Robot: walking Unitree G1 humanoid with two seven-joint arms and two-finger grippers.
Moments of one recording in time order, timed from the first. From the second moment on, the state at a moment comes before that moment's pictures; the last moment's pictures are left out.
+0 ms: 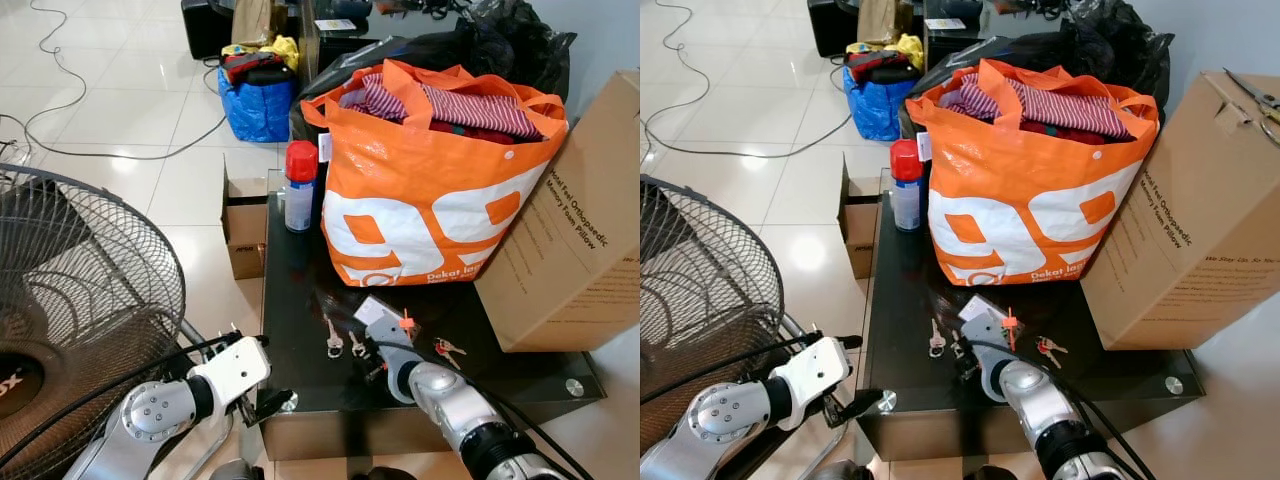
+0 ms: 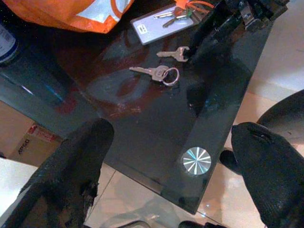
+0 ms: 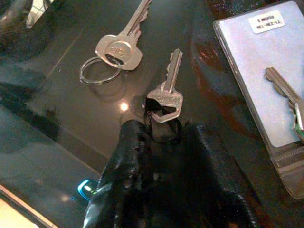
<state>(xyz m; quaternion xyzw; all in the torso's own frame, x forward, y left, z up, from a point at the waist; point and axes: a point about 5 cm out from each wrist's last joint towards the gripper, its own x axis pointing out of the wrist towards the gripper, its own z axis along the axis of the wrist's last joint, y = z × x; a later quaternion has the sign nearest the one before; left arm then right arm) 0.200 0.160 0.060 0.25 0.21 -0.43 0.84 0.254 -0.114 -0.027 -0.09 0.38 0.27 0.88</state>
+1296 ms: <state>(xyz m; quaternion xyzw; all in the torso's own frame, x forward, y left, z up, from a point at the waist) 0.218 0.161 0.073 0.18 0.13 -0.35 0.91 0.253 -0.152 0.034 0.15 0.29 0.25 0.91</state>
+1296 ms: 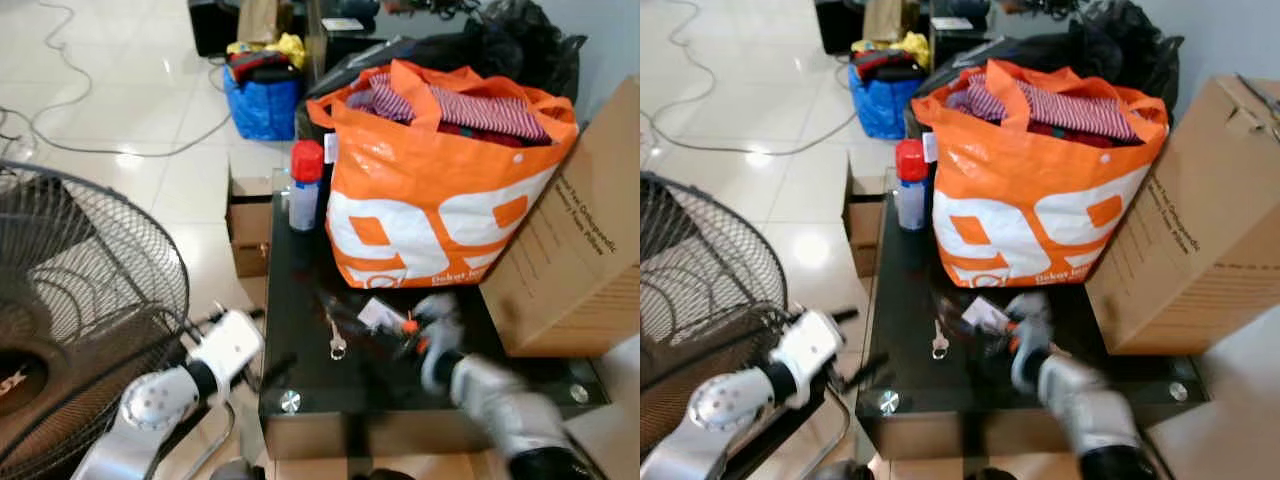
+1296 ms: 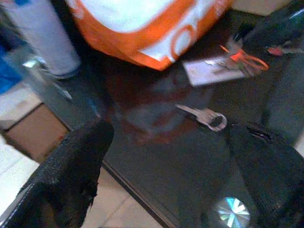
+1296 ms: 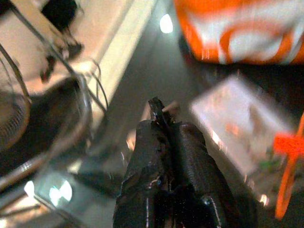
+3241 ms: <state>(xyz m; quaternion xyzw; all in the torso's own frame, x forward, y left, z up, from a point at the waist) 0.244 0.146 0.127 0.15 0.05 -0.17 0.97 0.254 -0.165 0.145 0.04 0.10 0.09 0.99</state>
